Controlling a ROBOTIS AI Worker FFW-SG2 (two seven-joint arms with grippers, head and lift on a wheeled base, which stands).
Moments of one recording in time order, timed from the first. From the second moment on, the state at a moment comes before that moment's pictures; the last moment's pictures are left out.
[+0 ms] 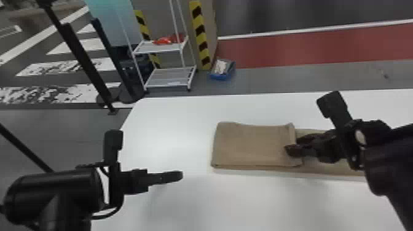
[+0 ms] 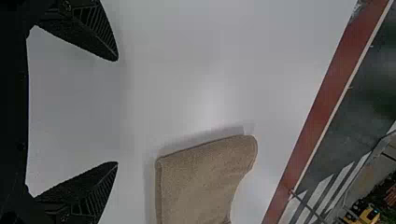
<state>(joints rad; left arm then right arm) 0.05 0.15 0.38 -2.01 -0.16 1.38 -0.97 -0.34 0.00 0.18 -1.43 0.38 0.79 0.84</state>
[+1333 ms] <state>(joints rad) 0.06 0.17 0.40 -2.00 -0.16 1.35 -0.98 -0.31 0.00 0.16 -1.52 0.35 0.83 0.84</state>
